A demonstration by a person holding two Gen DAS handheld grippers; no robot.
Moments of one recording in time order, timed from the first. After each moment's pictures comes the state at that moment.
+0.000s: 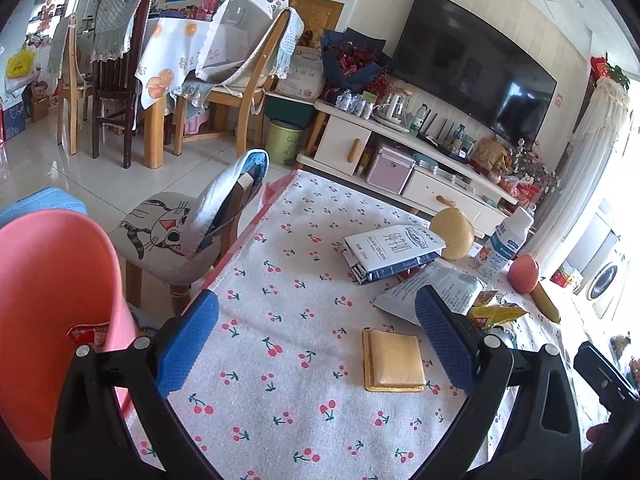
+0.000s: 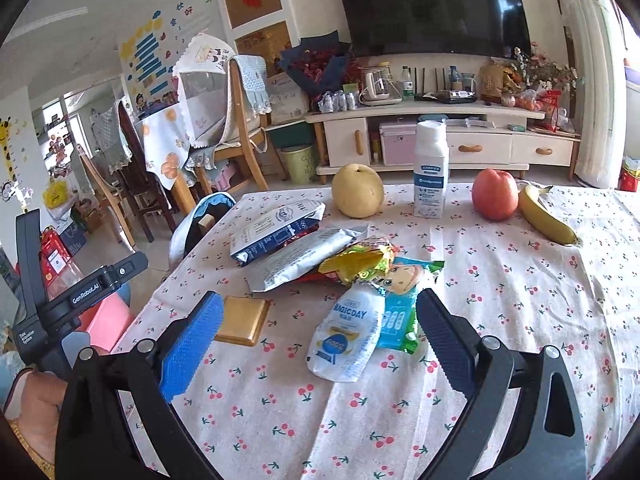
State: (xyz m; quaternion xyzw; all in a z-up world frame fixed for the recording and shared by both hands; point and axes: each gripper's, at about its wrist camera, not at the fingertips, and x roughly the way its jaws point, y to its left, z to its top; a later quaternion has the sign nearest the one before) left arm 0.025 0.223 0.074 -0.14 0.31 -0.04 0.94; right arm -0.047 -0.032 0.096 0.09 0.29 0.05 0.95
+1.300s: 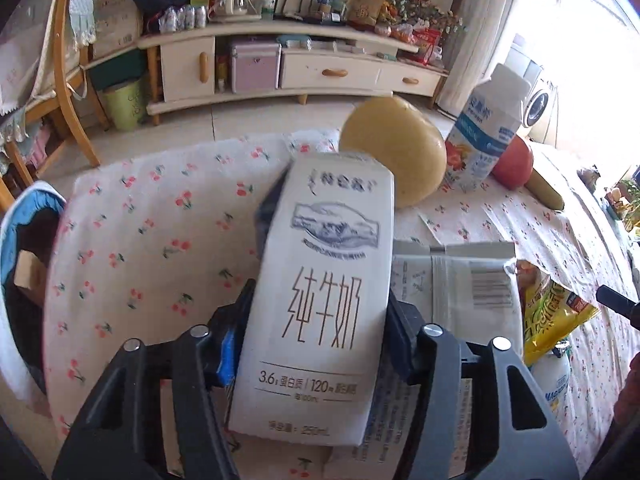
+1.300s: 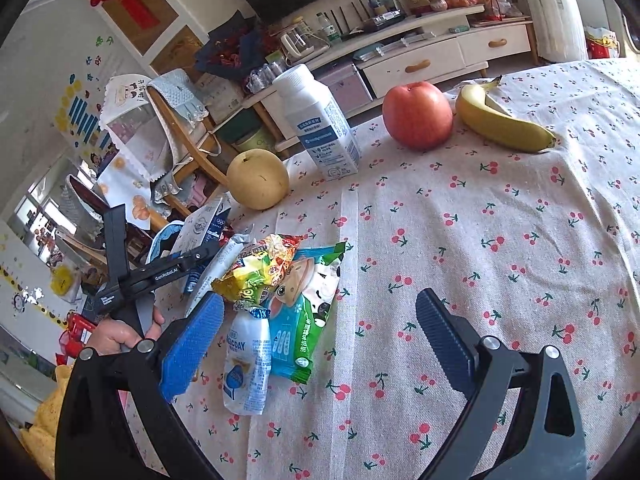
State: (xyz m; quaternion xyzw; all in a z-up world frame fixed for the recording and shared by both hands) left arm 0.214 0.091 0.009 0.06 0.45 -0.28 0.85; right arm -0.006 -0.148 0.057 0.27 0.36 0.02 0.89
